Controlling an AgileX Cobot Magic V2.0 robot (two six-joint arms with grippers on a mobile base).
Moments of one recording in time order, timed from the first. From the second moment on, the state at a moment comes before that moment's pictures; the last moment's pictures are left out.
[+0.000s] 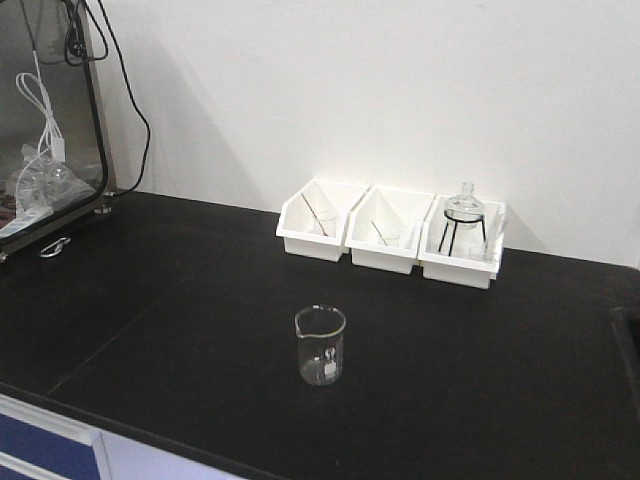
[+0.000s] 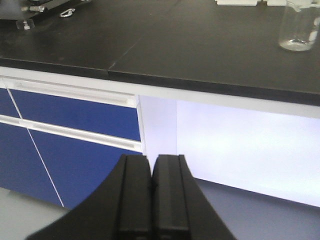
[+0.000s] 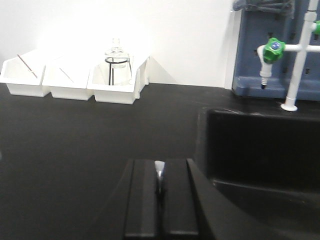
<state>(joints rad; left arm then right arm) -0.07 -0.01 0.03 -0.02 0.01 0.05 -0.12 0.39 -0.35 -0.28 0.20 0.26</state>
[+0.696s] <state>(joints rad) -0.07 -0.01 0.03 -0.02 0.01 0.05 -0.12 0.39 -0.35 -0.28 0.20 0.26</state>
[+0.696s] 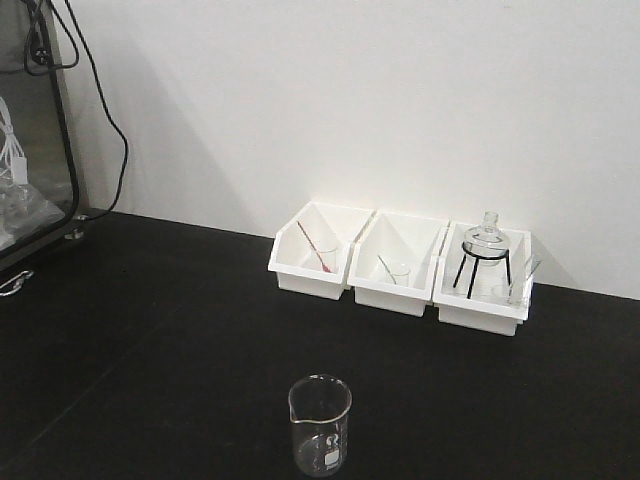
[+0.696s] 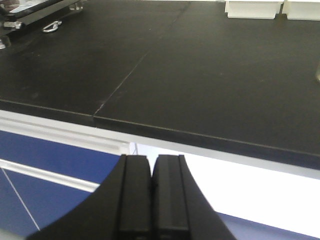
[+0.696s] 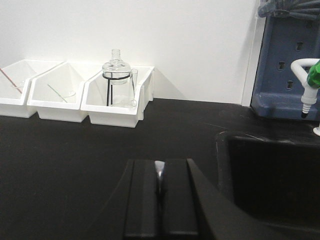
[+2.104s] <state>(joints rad) -0.07 -0.01 0.03 -0.02 0.01 0.05 0.30 0.86 -0.54 -0.34 -0.24 0.28</state>
